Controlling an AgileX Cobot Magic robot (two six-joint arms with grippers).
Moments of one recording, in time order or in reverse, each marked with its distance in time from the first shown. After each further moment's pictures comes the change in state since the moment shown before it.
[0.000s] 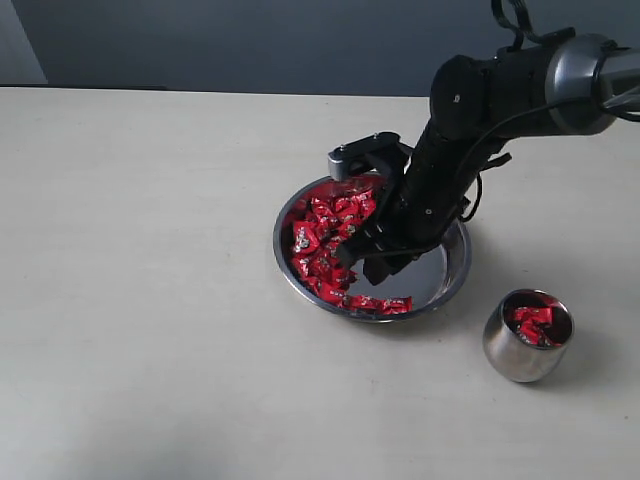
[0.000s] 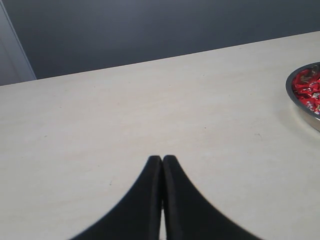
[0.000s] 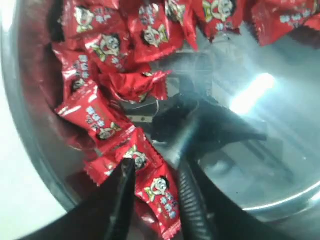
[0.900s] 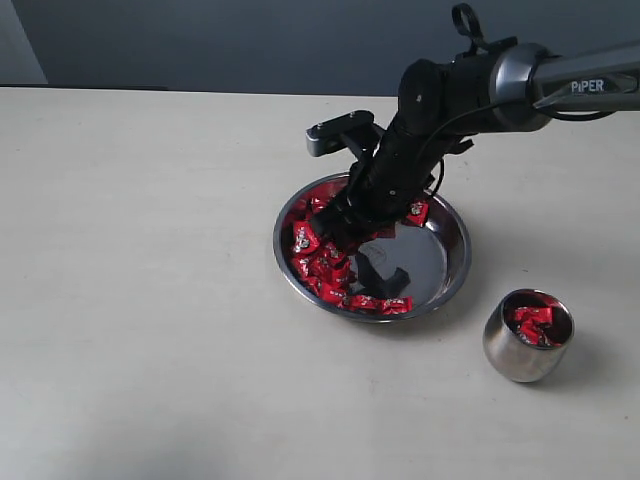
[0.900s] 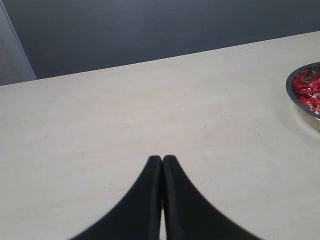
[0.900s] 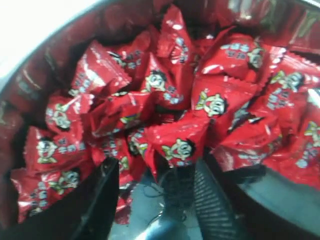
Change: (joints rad) left arm 0.000 0.000 0.000 0.000 0.000 0.000; right arm 0.000 0.157 -0.171 -0.004 -0.131 -0.001
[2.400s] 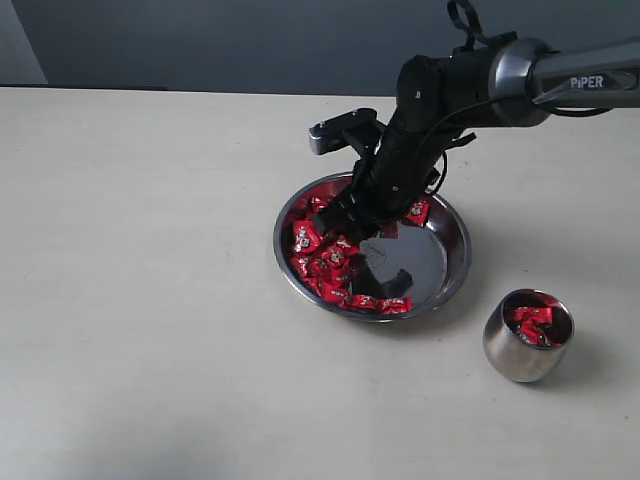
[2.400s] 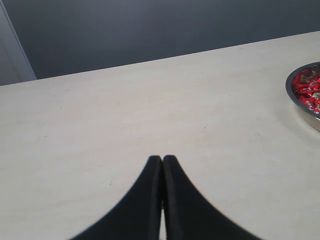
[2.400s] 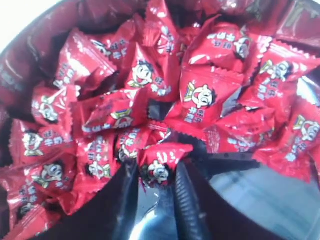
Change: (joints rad) left arm 0.000 0.000 0.000 0.000 0.000 0.000; right arm 0.000 0.003 -0.022 -0.055 0.034 0.053
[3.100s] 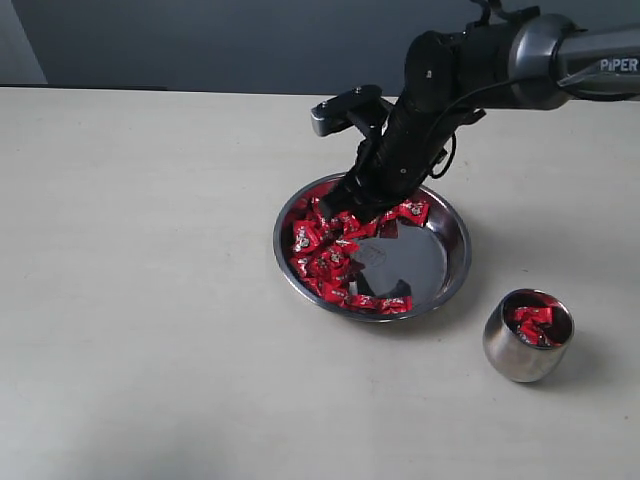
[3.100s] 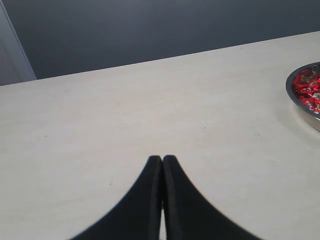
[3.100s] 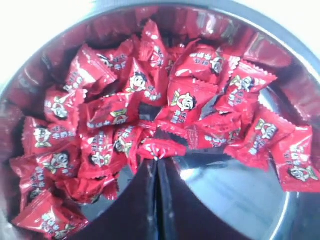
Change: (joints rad) left arm 0.000 0.000 0.000 0.000 0.000 0.000; right arm 0.000 -0.070 0.000 -0.047 0.019 0.000
